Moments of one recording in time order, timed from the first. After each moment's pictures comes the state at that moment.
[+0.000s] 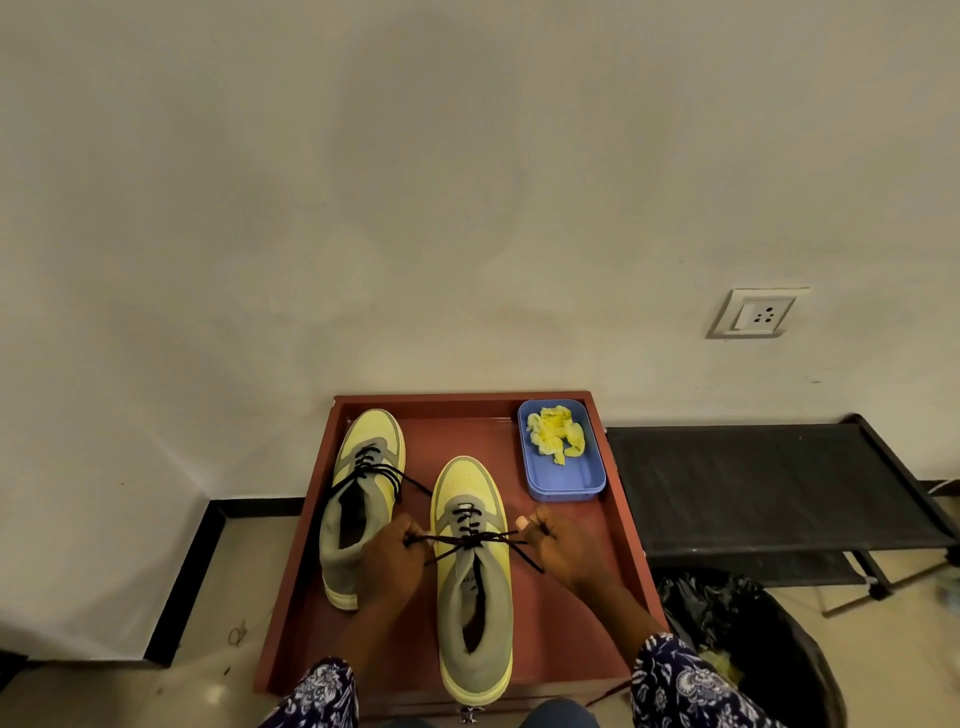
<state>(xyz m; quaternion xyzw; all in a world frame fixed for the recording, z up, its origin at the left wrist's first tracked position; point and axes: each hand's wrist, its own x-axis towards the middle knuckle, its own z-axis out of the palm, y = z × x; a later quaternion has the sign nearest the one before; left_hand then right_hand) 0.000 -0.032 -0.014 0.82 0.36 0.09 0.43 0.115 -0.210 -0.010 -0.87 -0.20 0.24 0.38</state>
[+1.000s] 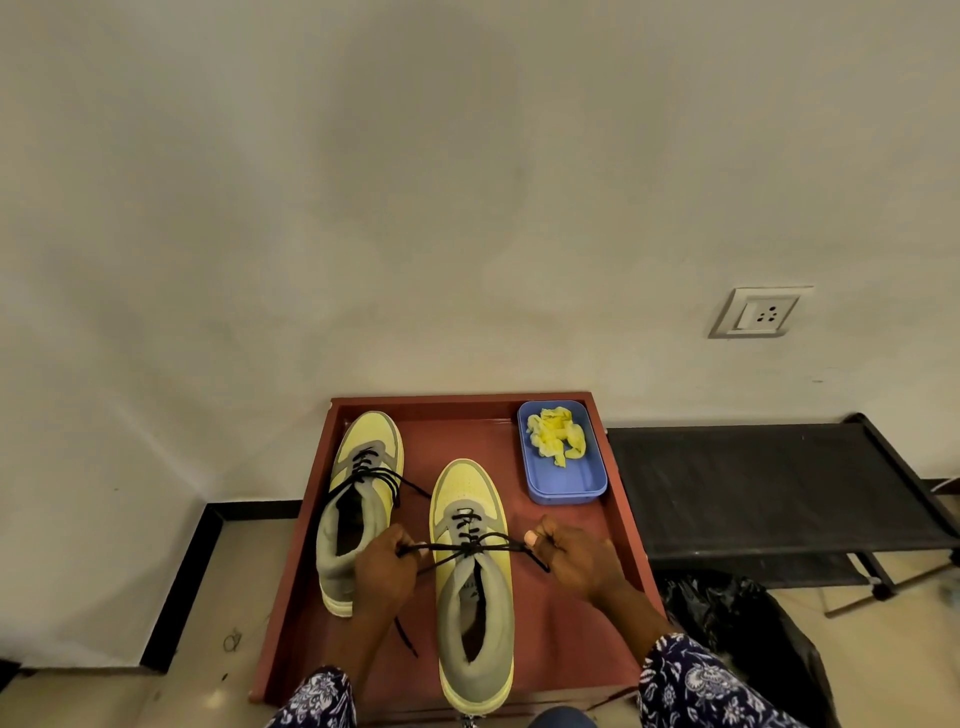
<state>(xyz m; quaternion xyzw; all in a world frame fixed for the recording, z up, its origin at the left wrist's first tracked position) 0.001 -0.022 -0.033 0.79 0.40 0.08 0.46 0.125 -0.225 -0.018 -0.90 -0.26 0.24 0.24</state>
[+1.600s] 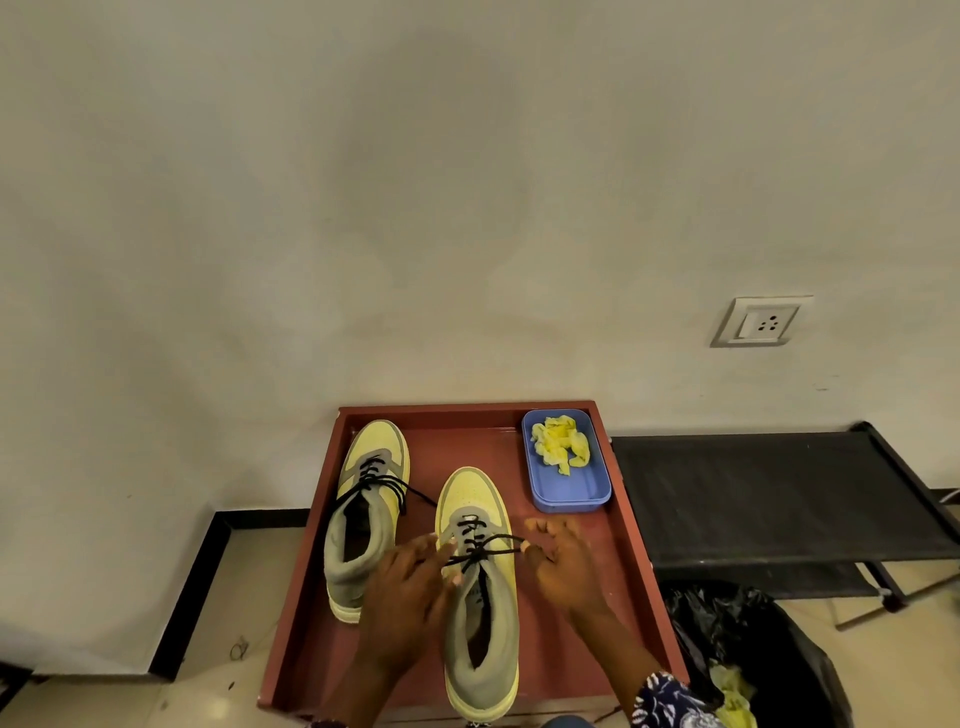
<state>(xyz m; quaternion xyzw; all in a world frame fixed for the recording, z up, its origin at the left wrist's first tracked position) -0.030 -0.040 -0.030 0.94 0.13 0.23 0.23 0.100 -0.203 -0.025 -0.87 -0.16 0.17 0.43</state>
